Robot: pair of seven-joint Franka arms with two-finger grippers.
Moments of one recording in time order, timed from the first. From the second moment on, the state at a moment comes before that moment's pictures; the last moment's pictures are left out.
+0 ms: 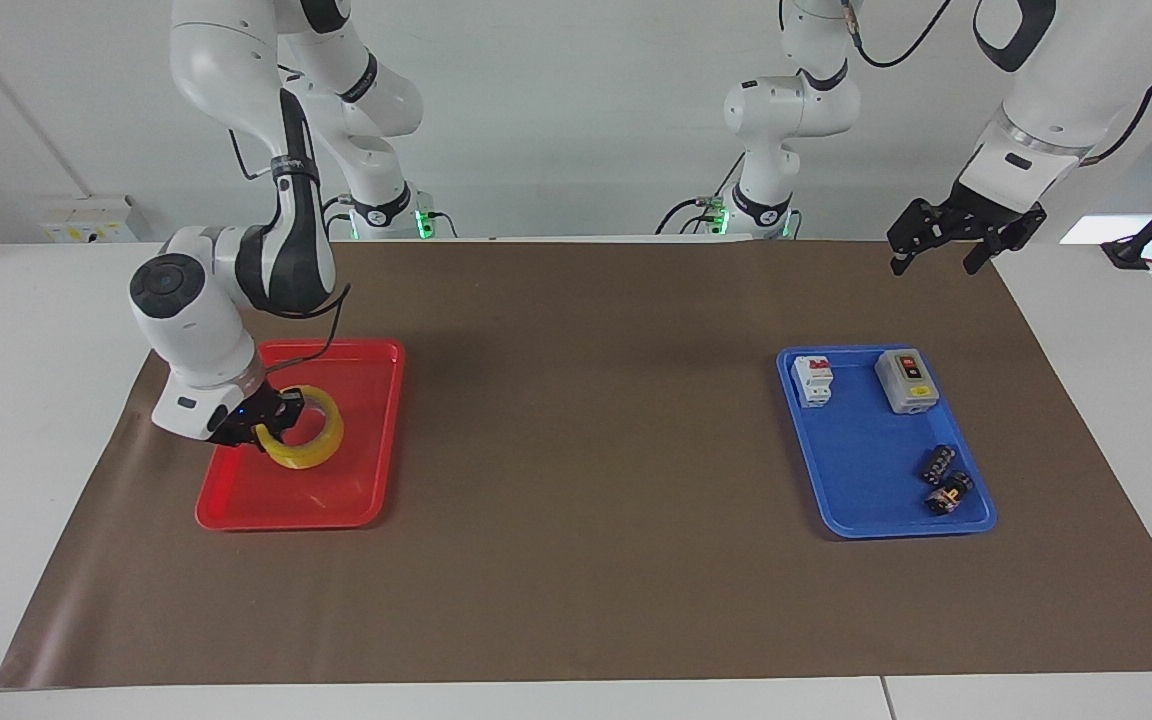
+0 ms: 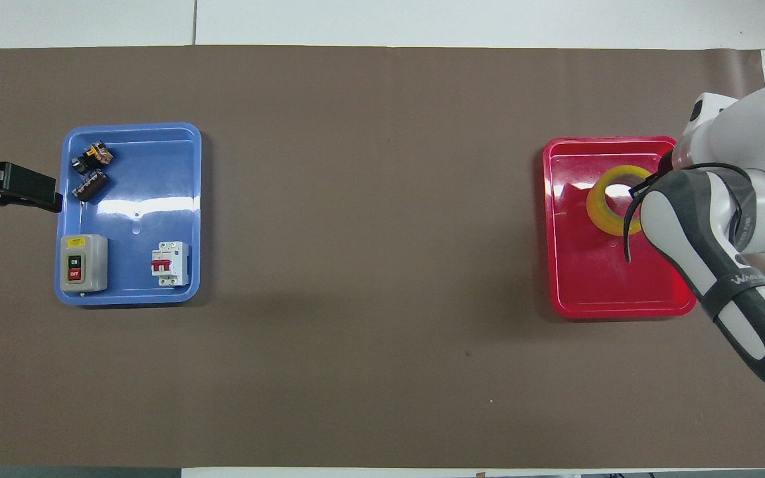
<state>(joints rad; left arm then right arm) -0.05 0.00 -0.03 -1.54 -0.01 1.50 -0.01 -0.09 0.27 0.03 -1.96 -0.11 2.23 -0.43</state>
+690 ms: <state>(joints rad) -0.05 0.00 -0.03 -1.54 -0.01 1.50 -0.01 -0.11 0.22 0.03 -2.11 -0.08 2.38 -0.43</state>
